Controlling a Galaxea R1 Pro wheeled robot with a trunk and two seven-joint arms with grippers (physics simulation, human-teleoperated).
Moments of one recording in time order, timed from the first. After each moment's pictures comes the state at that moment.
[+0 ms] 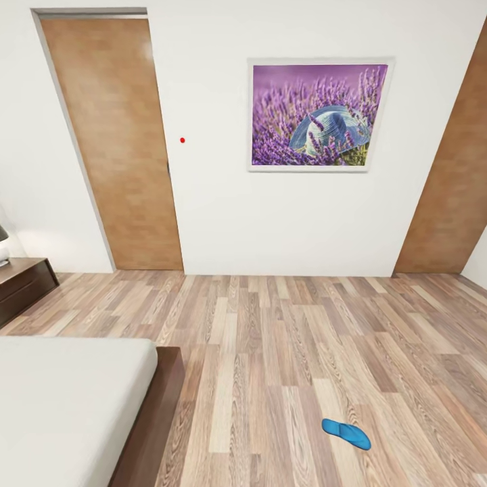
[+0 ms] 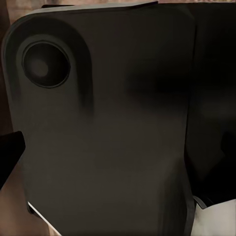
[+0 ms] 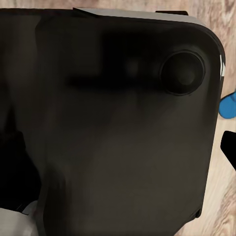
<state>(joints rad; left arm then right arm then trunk) -0.01 -0.08 -0.01 -0.02 0.00 -0.07 0.00 0.00 0.06 0.00 -0.08 0.01 -0.03 0.01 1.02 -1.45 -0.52</state>
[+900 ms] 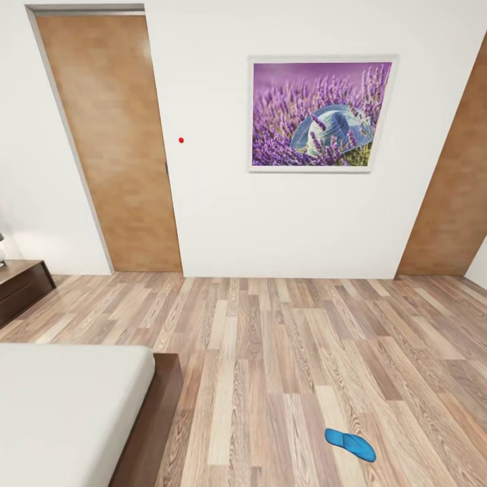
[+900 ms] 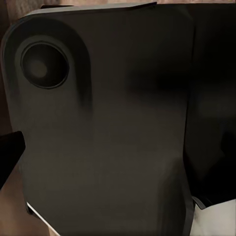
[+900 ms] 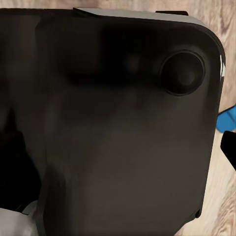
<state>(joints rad) -0.01 -0.08 -0.01 -0.02 0.00 -0.07 0.00 0.00 0.06 0.00 -0.08 0.01 -0.03 0.01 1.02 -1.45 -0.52</state>
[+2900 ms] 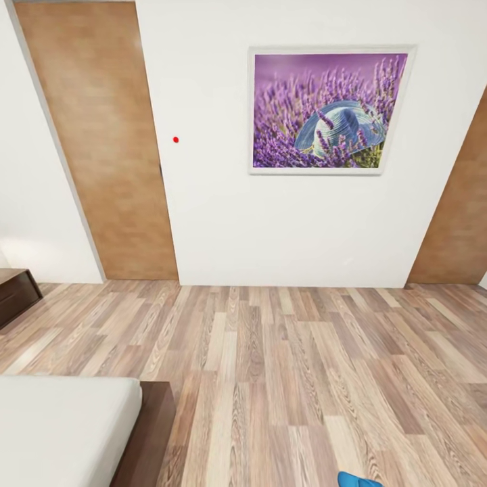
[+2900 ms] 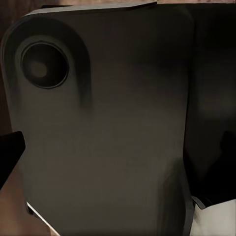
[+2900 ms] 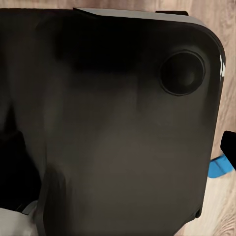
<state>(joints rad) -0.01 -0.08 -0.01 -0.02 0.00 -0.07 0.00 0.00 0.06 0.00 -0.08 0.01 -0.03 0.01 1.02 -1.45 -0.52</state>
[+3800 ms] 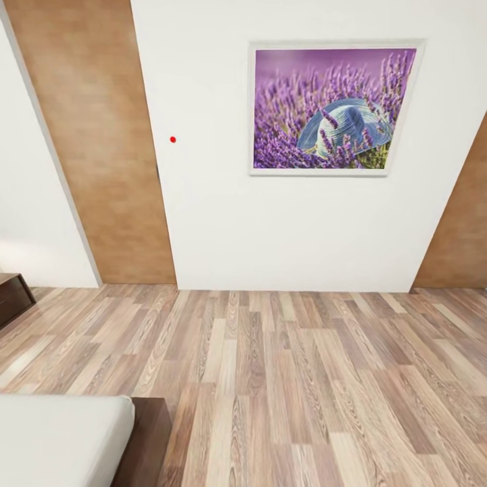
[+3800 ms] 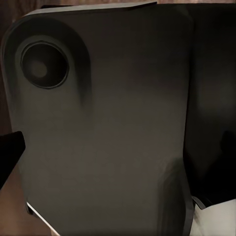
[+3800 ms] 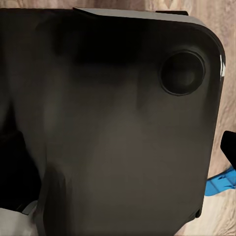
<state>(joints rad) -0.01 -0.08 -0.01 -0.02 0.00 -0.07 0.00 0.00 0.06 0.00 -0.08 0.01 -0.03 0.01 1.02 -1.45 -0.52</state>
